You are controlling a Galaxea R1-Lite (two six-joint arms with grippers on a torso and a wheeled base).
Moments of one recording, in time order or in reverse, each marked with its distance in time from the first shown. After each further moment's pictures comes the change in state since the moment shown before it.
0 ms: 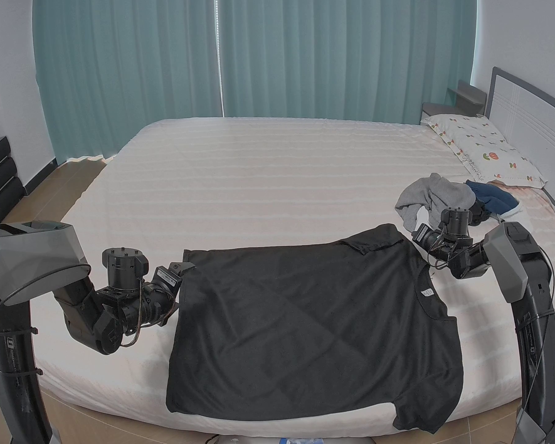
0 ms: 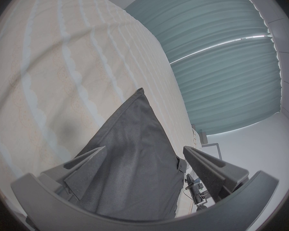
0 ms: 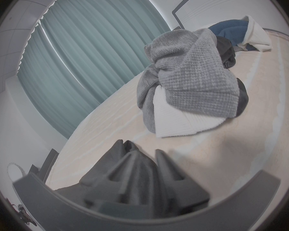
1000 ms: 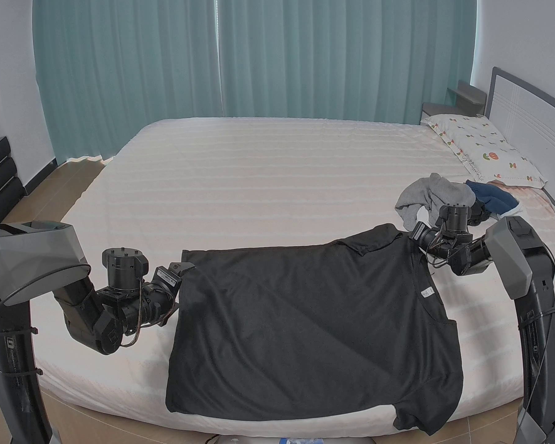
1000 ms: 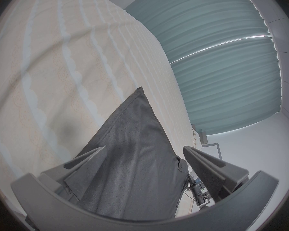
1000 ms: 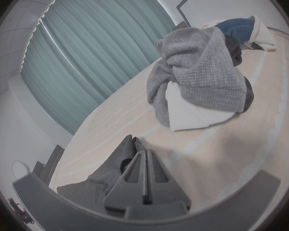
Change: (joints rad) left arm 0.000 0.000 0.001 0.000 0.000 0.000; right arm 0.024 -0.053 0.051 0.019 0.046 0.001
